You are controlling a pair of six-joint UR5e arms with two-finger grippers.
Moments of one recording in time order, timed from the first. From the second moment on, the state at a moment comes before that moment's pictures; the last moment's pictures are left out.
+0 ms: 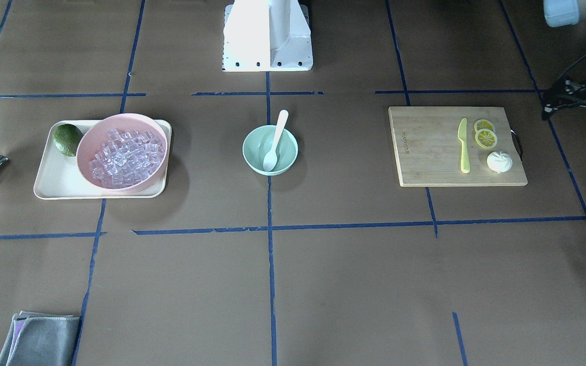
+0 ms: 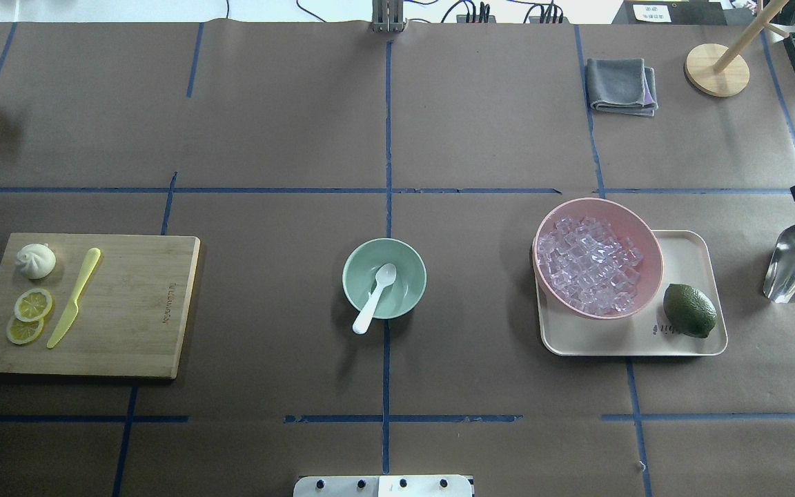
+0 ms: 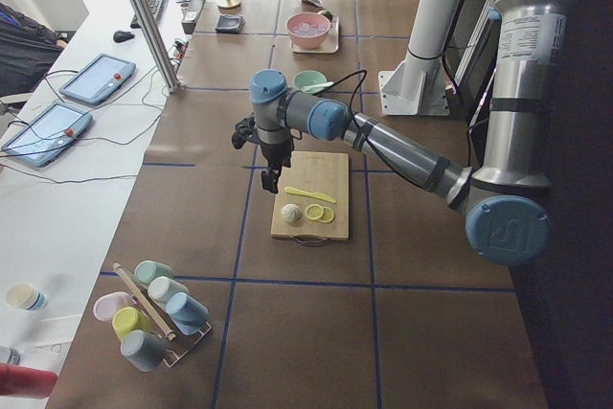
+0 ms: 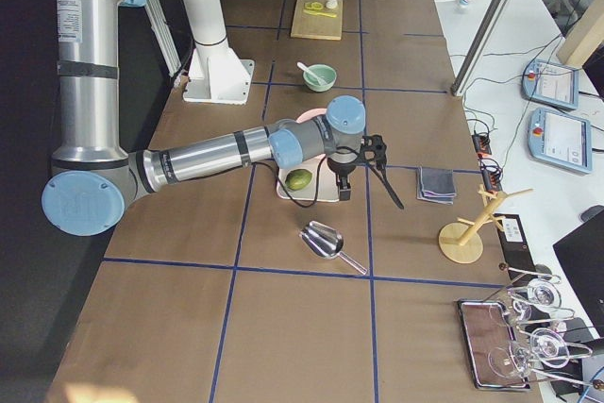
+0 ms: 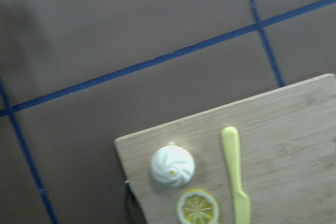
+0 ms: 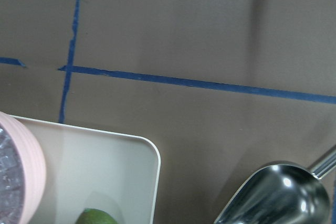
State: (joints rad) left arm -1.32 -1.56 -1.96 -1.41 -2.27 -0.08; right arm 1.27 -1.61 1.91 -1.45 2.39 0.39
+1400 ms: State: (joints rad) left arm -1.58 -1.48 -1.83 -1.42 -2.38 0.15; right arm 0.71 -1.40 2.04 -1.44 1.95 0.68
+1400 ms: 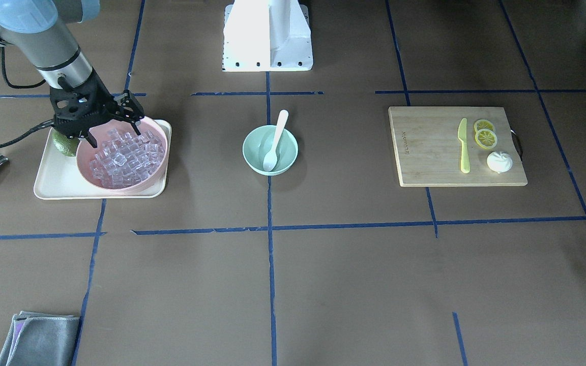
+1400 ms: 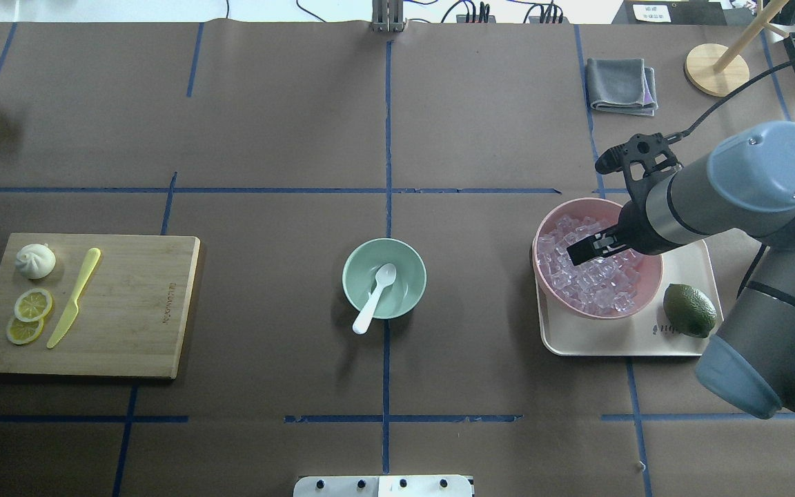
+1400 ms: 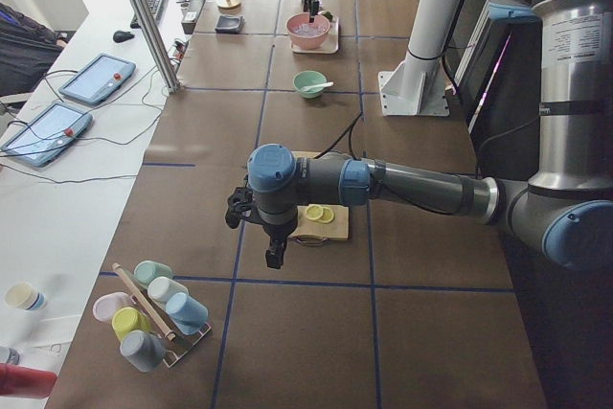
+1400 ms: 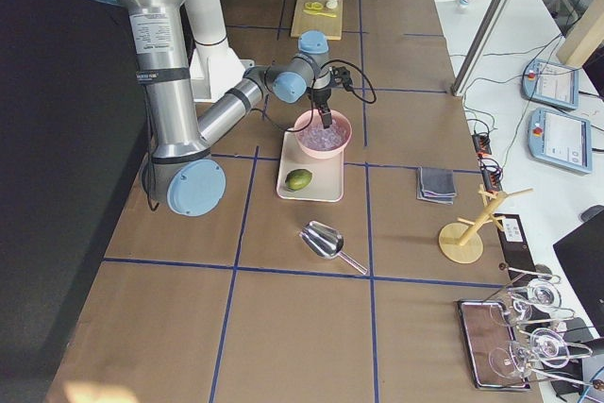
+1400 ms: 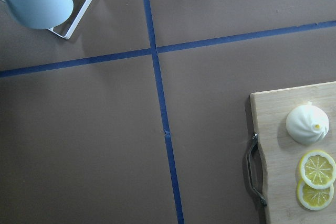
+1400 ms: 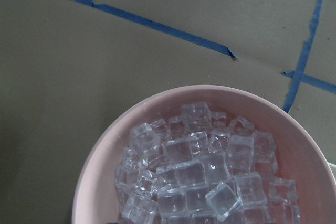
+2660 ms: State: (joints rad) left arm -1.58 -1.45 -1.84 -1.42 -2.38 0.16; right arm 0.71 -1.38 1.93 -1.44 1.93 0.23
